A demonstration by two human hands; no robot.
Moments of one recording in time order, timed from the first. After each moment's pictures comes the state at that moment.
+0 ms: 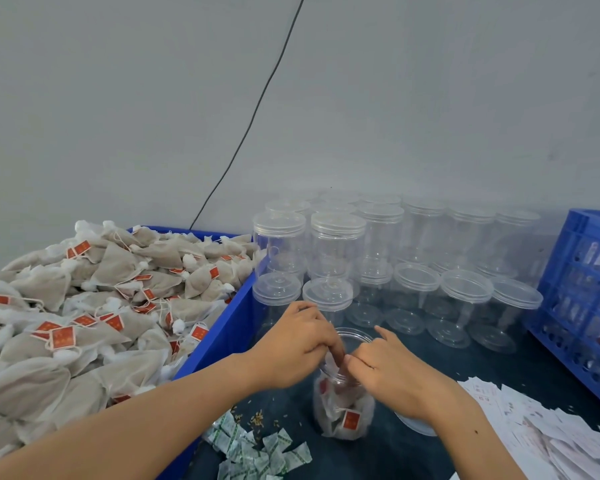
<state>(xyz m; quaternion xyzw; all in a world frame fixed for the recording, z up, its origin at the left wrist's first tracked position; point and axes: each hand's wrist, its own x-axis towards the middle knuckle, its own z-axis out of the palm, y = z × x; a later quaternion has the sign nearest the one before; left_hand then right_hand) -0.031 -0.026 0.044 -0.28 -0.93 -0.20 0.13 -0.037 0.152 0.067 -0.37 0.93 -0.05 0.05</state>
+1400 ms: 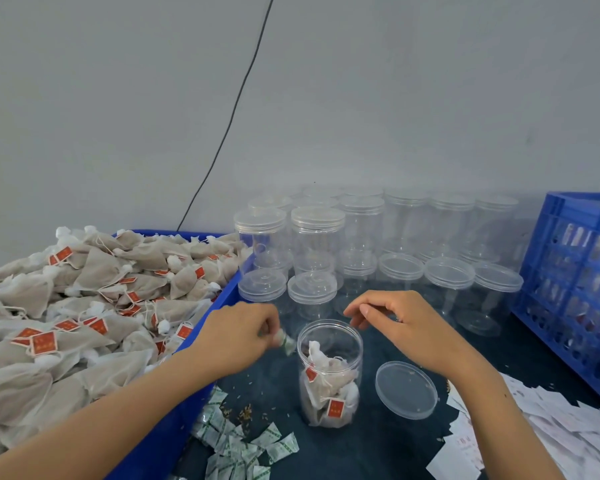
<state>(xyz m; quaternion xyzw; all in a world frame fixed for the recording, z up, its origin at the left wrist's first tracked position) -0.006 -0.048 0.067 -0.04 -0.99 -0.11 0.10 -0.058 0.200 0.075 -0.33 0.87 -0.36 -0.05</state>
